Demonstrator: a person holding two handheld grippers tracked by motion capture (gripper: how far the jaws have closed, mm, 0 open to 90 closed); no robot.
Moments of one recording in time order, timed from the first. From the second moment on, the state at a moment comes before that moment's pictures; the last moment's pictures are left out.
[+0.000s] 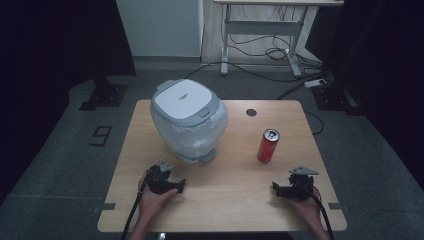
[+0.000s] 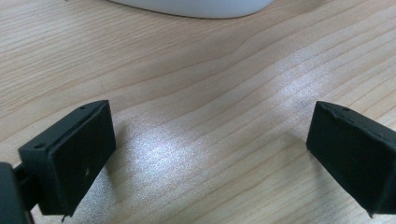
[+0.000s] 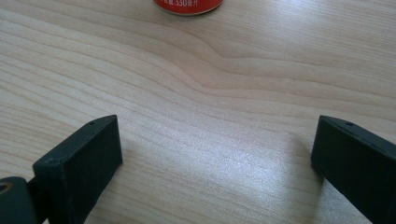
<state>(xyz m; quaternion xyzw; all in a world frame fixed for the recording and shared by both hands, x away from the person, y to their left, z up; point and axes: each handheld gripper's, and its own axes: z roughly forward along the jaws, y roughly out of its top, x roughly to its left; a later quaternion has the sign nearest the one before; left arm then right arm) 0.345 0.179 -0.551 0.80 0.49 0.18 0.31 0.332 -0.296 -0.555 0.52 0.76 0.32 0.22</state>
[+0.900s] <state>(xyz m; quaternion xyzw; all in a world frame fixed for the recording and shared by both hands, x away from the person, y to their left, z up) 0.320 0.213 -0.499 0.73 0.50 0.24 0.41 0.334 -0.298 -0.555 0.51 0.77 0.32 0.22</state>
